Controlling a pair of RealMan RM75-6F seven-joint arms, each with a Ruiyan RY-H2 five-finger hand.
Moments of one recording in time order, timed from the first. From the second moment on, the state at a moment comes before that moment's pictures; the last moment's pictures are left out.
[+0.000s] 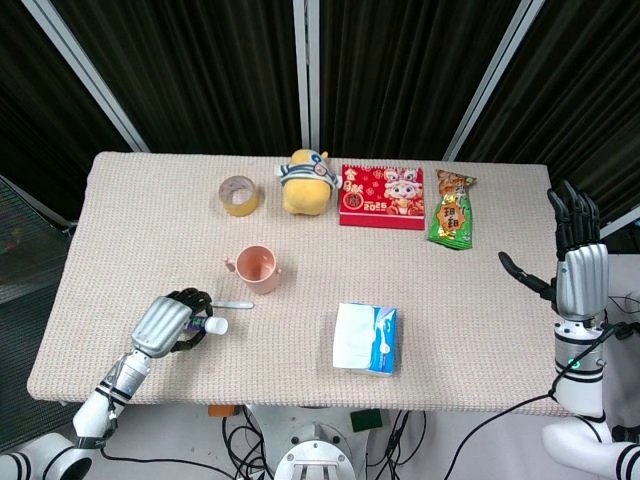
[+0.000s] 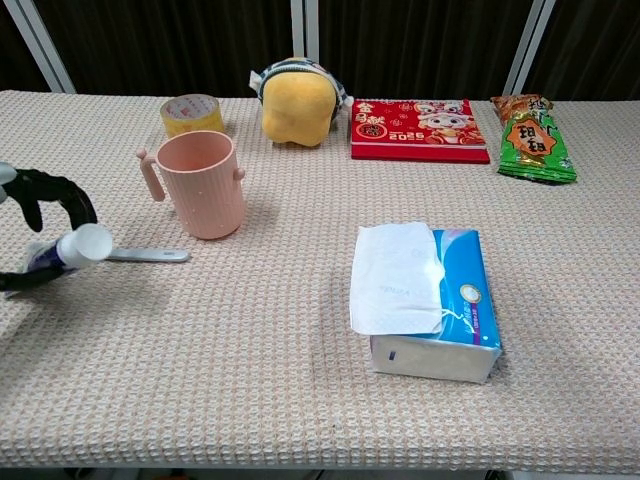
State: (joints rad) left arm -0.38 -1.42 0.03 -1.46 1.59 1.24 -0.01; right arm 0.32 -1.34 0.30 -1.48 -1.54 1.67 0.17
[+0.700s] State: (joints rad) left arm -0.44 -1.24 -0.16 -1.58 1.47 1.21 -0.69; right arm 0.29 -1.34 0.30 -1.46 -1.52 1.71 0.21
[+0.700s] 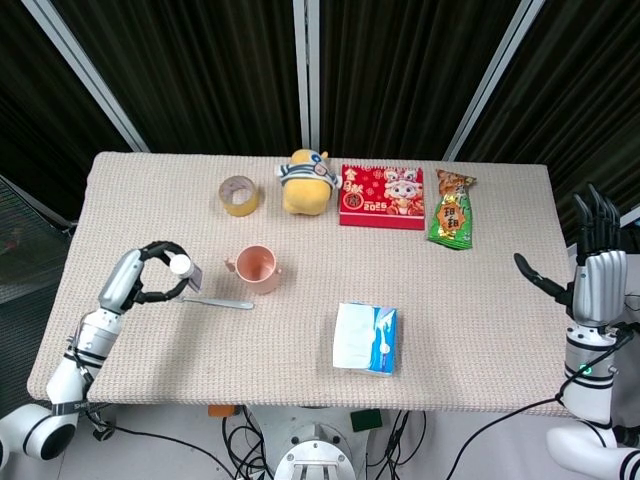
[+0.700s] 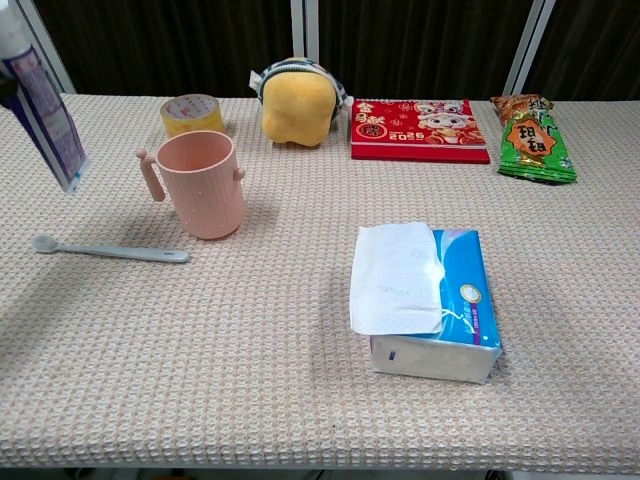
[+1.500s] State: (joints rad) left arm -0.62 -1.31 -0.28 -1.64 1.31 1.03 -0.64; right arm 0.27 -1.34 0.30 -1.44 -1.49 1.69 0.24
